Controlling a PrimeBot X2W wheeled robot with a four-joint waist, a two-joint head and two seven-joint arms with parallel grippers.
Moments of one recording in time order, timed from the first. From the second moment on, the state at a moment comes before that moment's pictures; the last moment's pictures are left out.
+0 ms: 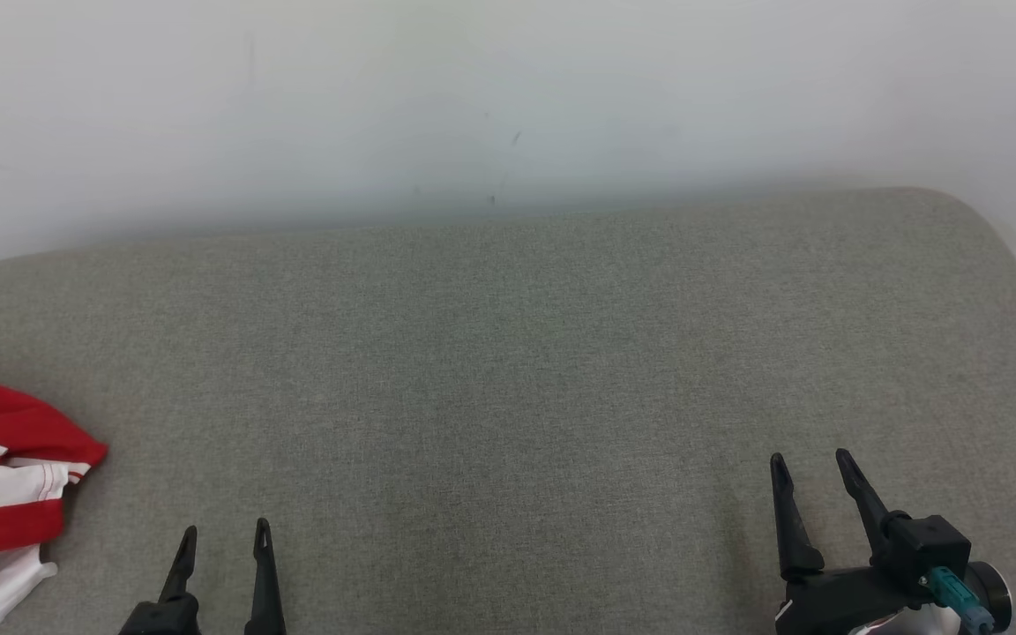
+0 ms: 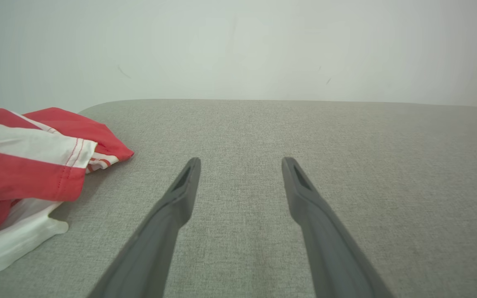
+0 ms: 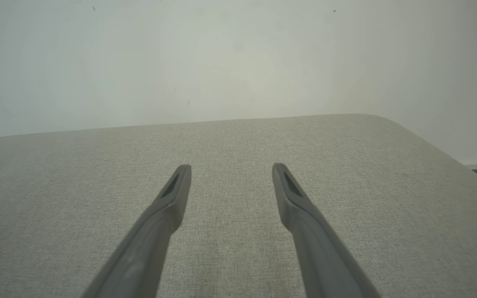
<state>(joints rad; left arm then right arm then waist) -0.05 0.05 0.02 0.33 -0.11 -0.03 -0.26 -0.10 -0.09 -0.04 0.38 0.08 0.13 -0.26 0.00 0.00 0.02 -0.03</state>
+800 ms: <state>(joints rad) -0.03 0.05 0.04 0.34 -0.11 -0.03 -0.26 -0.09 -0.09 0.04 0.36 0.10 0.13 -0.26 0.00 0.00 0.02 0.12</state>
